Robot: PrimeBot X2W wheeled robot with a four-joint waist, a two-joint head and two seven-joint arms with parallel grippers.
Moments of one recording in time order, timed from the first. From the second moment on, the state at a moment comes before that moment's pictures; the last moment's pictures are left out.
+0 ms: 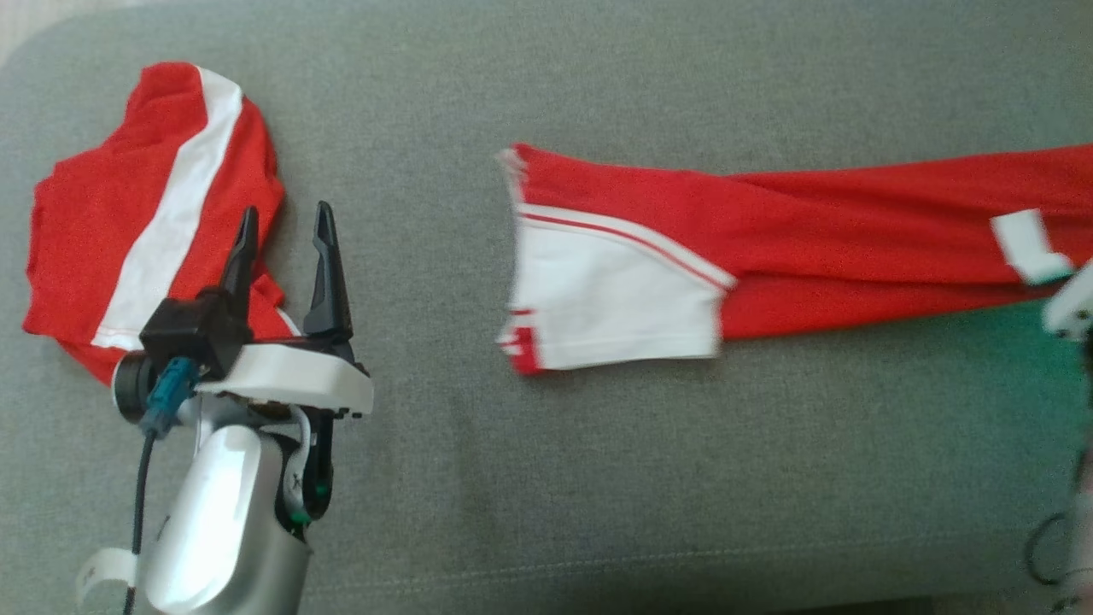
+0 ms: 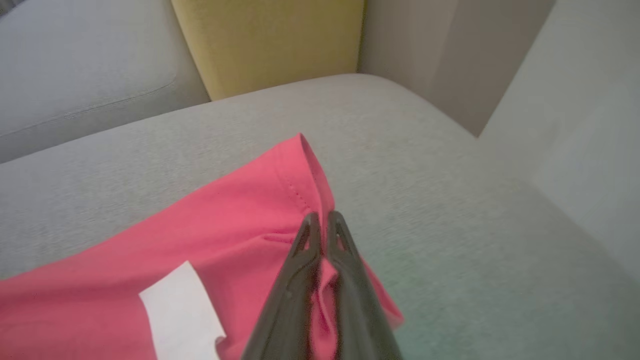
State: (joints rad) left arm -0.29 0.10 -0.22 0.23 -0.27 0.12 -0.25; right arm -0.57 -0.14 -0.54 0.61 -0.08 0.12 0.23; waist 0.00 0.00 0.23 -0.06
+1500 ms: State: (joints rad) left arm -0.15 0.05 -0.18 0.22 -0.27 0.08 -0.25; right arm -0.43 -0.06 0.23 0.60 0.70 0.12 0.15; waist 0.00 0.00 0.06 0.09
